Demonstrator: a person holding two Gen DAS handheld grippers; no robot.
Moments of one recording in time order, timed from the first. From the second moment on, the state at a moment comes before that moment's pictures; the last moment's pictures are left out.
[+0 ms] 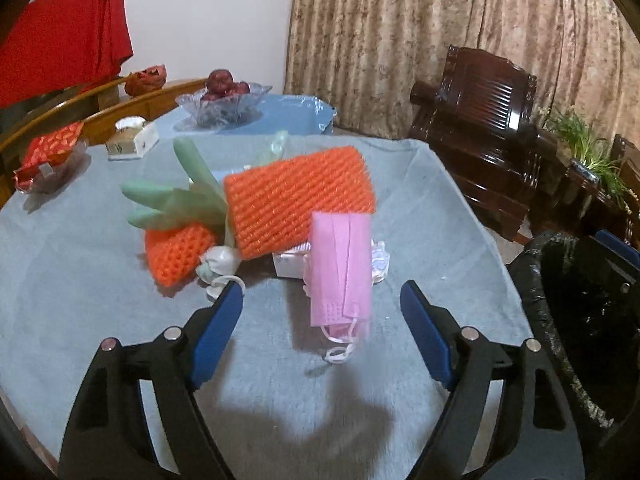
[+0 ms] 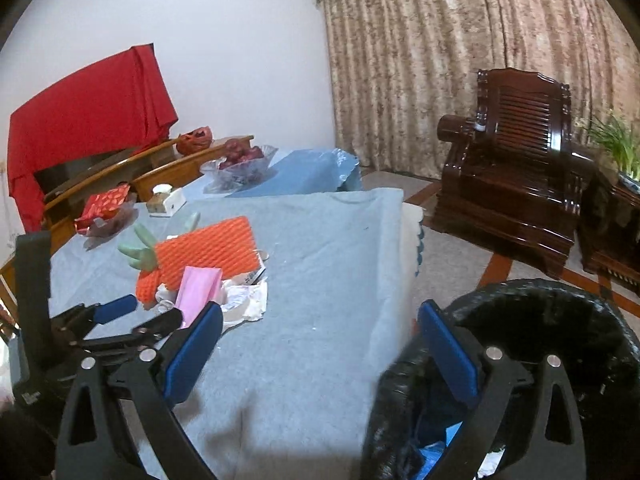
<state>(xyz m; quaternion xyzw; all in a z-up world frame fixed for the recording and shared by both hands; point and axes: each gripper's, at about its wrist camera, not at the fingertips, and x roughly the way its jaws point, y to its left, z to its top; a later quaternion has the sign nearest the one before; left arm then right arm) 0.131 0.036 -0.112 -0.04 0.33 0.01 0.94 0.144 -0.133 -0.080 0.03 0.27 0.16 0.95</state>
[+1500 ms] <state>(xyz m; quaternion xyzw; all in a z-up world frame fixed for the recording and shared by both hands) 0.122 0.139 -0.089 -0.10 0.32 0.08 0.94 0.215 0.005 -0.088 0.00 0.29 0.24 0.93</state>
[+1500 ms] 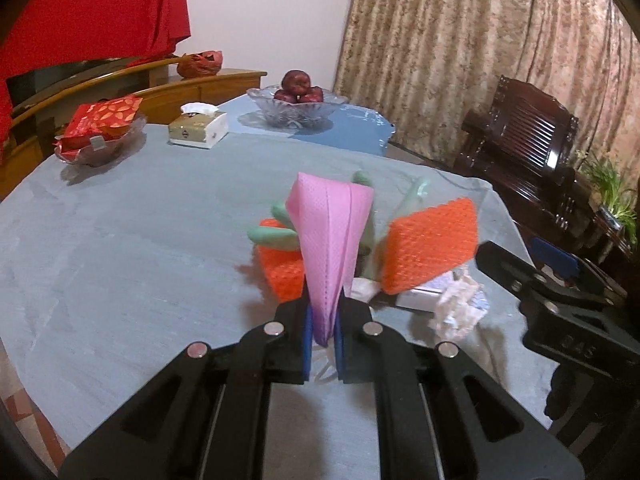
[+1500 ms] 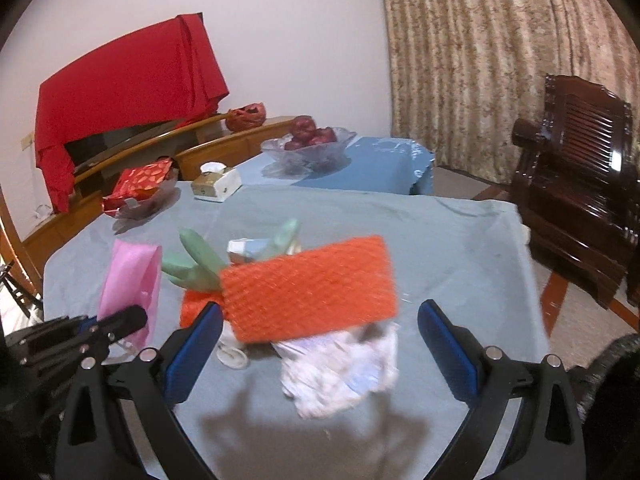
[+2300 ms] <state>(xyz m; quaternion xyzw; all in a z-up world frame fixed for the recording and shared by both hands) 0.132 0.155 -0.102 -0.11 0.34 0.09 0.93 0.261 0.037 -0.131 -0.01 0.36 0.30 0.89</state>
